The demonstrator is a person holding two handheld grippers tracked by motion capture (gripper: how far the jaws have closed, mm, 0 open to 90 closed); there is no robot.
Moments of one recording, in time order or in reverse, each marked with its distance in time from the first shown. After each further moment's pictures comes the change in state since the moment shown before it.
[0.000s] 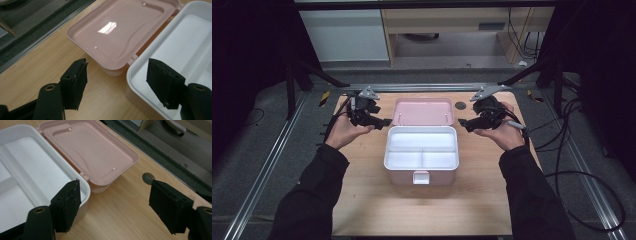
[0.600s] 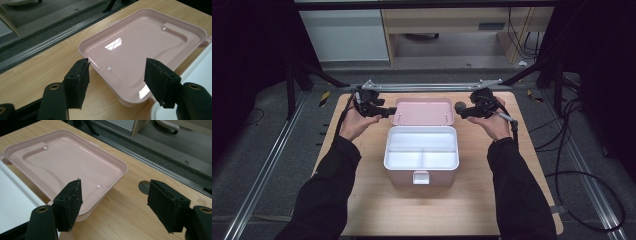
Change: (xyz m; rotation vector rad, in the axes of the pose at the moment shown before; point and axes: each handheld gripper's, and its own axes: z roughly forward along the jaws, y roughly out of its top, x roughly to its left) left arm 0.024 0.004 0.039 -0.114 0.026 -0.142; right arm -0.030 0.001 0.055 -0.078 -0.022 0.161
